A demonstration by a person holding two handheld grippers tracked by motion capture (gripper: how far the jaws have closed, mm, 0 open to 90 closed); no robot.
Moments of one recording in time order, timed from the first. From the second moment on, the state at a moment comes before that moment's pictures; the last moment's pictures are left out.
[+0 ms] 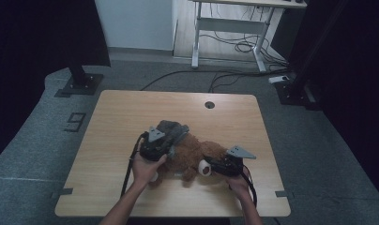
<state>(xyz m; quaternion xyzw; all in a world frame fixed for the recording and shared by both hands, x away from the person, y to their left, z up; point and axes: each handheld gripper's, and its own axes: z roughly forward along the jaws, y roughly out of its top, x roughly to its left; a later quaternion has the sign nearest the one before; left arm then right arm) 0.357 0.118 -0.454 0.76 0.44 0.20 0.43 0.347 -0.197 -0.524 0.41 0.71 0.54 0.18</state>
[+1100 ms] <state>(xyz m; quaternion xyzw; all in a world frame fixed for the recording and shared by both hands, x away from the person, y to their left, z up) 0.358 0.063 -0.460 0.79 0.40 0.15 0.44 0.347 -0.198 -0.525 0.41 0.71 0.54 0.18</state>
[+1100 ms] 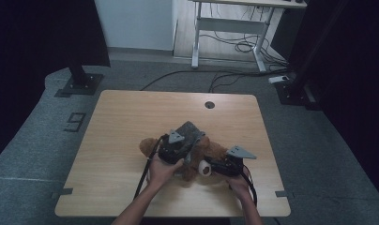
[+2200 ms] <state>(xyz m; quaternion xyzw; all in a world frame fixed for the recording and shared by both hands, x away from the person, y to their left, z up) 0.357 0.121 -0.396 0.74 0.42 0.19 0.48 0.348 -0.199 -0.527 0.41 0.71 0.55 0.18</state>
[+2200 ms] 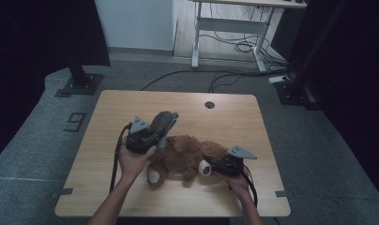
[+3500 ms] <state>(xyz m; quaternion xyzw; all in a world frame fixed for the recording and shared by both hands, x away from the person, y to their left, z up) 0.362 0.067 -0.444 0.78 0.40 0.12 0.46 0.347 -0.199 -0.528 0.41 0.71 0.55 0.18</state>
